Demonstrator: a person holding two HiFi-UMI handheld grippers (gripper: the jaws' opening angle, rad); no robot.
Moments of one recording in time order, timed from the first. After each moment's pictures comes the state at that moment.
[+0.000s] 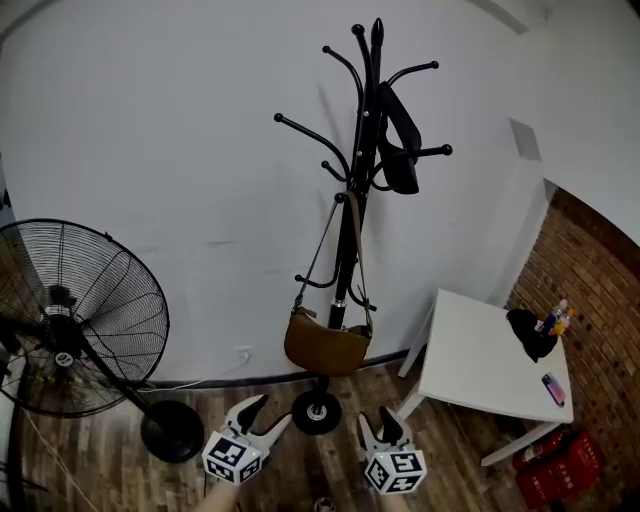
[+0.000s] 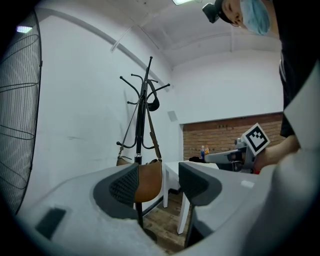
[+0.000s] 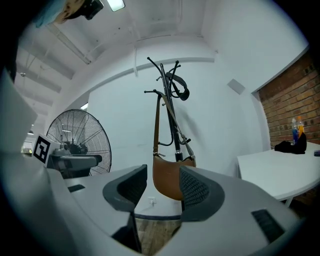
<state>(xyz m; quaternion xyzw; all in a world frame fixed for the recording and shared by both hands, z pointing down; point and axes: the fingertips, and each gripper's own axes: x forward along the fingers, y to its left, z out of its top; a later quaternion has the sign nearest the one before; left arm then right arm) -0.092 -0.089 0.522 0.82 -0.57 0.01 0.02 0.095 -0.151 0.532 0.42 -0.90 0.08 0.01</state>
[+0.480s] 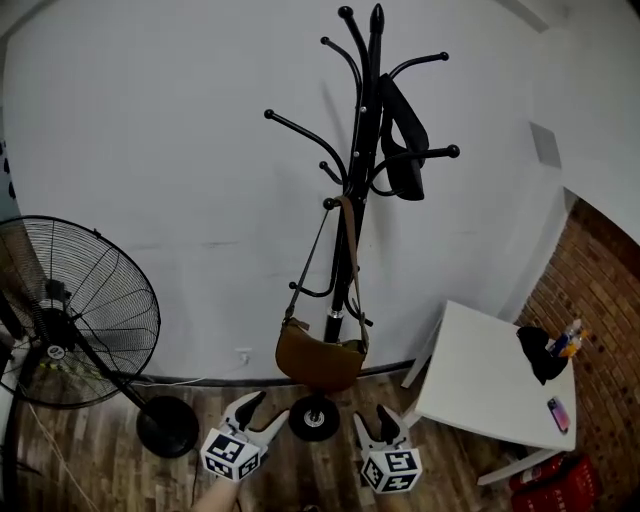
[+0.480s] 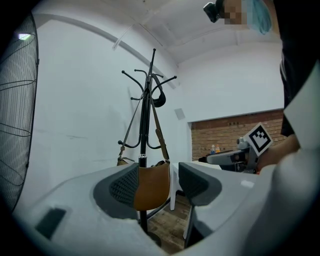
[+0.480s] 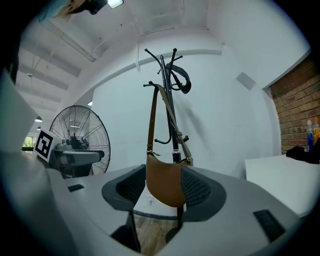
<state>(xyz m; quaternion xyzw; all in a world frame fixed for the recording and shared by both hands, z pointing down) -0.081 -0.153 0.530 0.79 -0.61 0.01 0.02 0.099 -0.223 0.540 0.38 -0.92 0.07 0.04</state>
